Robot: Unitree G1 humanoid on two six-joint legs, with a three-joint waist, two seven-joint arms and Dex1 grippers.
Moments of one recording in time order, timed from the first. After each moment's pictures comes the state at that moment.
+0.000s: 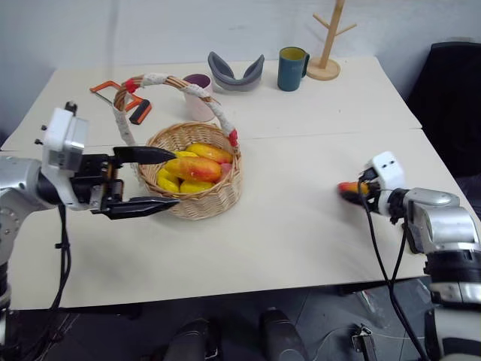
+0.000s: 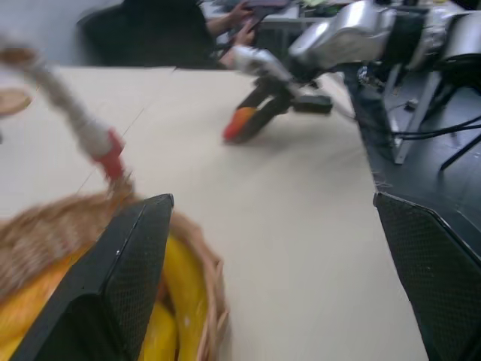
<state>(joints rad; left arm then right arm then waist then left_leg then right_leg) -0.42 0.95 0.29 -0.37 -0.82 0.72 -1.02 -0.50 -0.82 -0.06 0.07 0.40 0.80 0.87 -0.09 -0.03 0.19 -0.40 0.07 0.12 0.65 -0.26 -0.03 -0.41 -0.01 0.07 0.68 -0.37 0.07</state>
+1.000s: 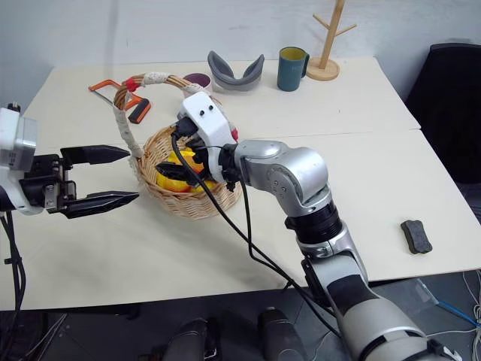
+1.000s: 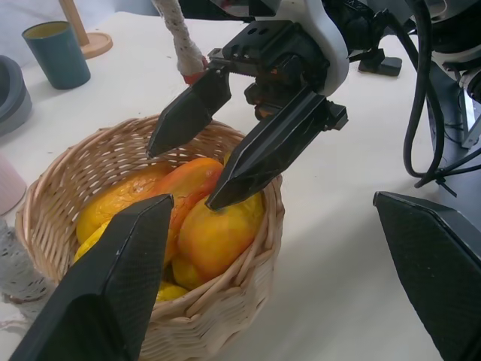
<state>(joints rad) -0.33 1.05 0.43 -0.34 -0.82 0.71 -1.03 -1.04 -0.15 0.18 -0.10 0.55 1.12 0.43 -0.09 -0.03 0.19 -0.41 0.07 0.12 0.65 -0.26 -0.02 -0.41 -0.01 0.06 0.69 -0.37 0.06</state>
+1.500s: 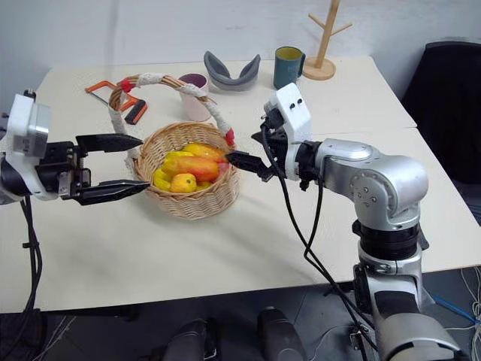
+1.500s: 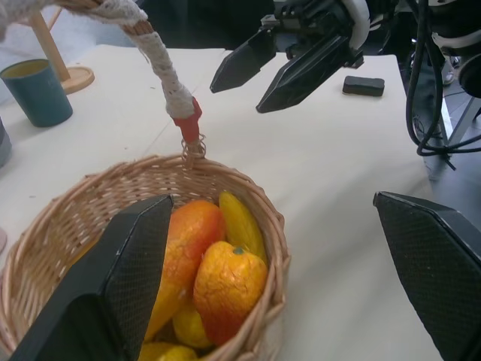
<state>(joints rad) -0.47 1.02 0.31 -0.26 -0.79 0.66 -1.06 -0.87 -0.42 0.01 -0.30 0.59 1.16 0.45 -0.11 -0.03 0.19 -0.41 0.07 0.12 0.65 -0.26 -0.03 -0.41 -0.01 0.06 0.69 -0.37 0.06</state>
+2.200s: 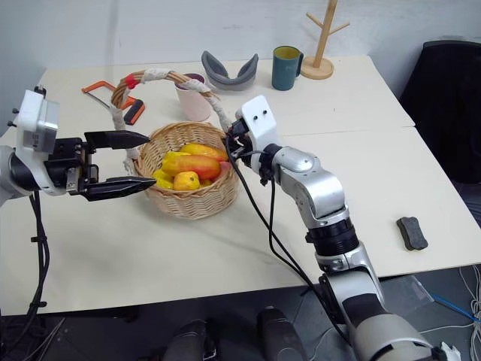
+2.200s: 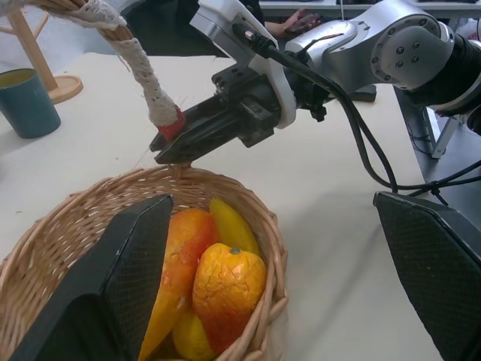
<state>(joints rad) -0.51 0.99 0.27 -0.23 -0.78 0.65 -1.06 -0.85 -0.21 0.14 -0.02 0.30 0.72 0.38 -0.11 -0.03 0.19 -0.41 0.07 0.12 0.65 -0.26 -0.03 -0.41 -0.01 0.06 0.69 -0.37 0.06</state>
